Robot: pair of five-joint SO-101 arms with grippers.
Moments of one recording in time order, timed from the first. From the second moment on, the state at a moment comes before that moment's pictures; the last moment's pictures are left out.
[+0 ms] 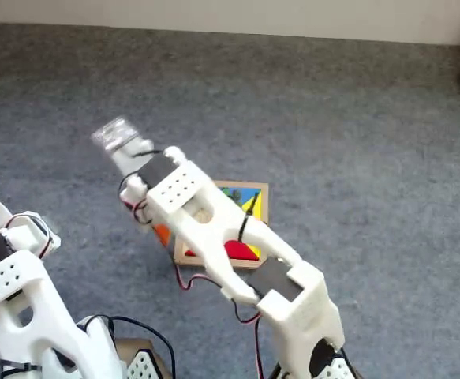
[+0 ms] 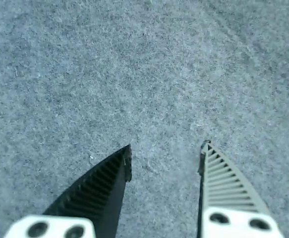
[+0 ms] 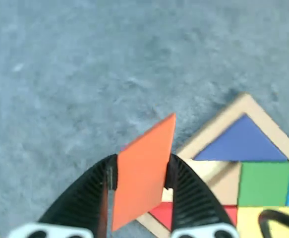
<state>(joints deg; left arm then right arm) -43.7 -44.6 56.0 61.5 11.8 -51.6 24.2 -17.7 75.3 -3.6</state>
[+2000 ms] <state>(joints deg) -43.7 -44.6 56.0 61.5 11.8 -46.8 30.1 -25.1 91.2 -20.6</state>
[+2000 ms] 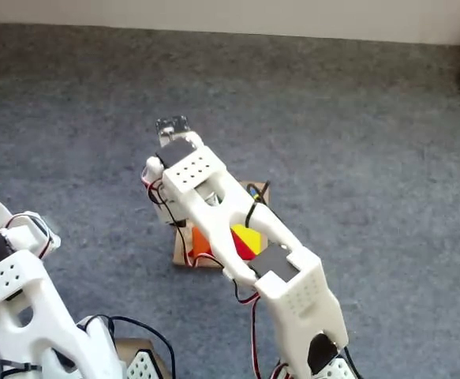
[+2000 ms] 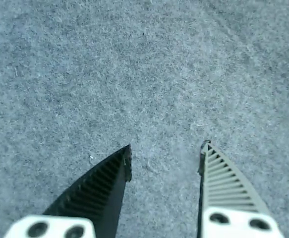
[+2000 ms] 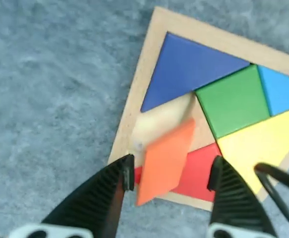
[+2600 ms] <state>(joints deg) -43.7 -44.6 56.0 61.5 11.8 -42.1 14.3 -25.0 99.6 -7.8</state>
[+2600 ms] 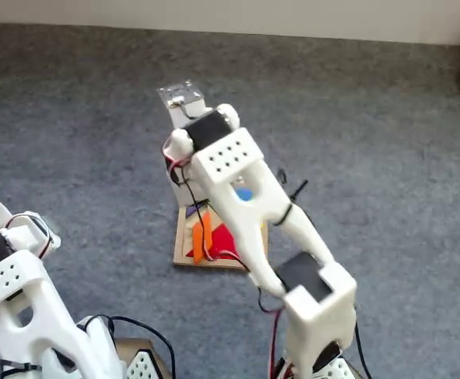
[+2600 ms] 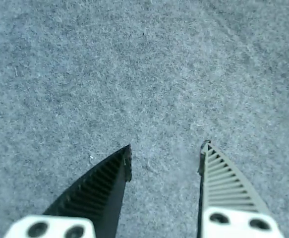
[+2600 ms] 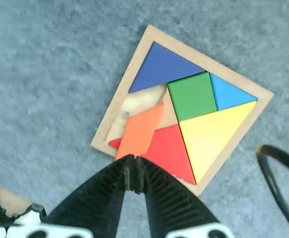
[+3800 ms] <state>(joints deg) -43.7 -44.6 57.8 58.9 11.8 -45.1 0.3 29.6 55.3 8.6</state>
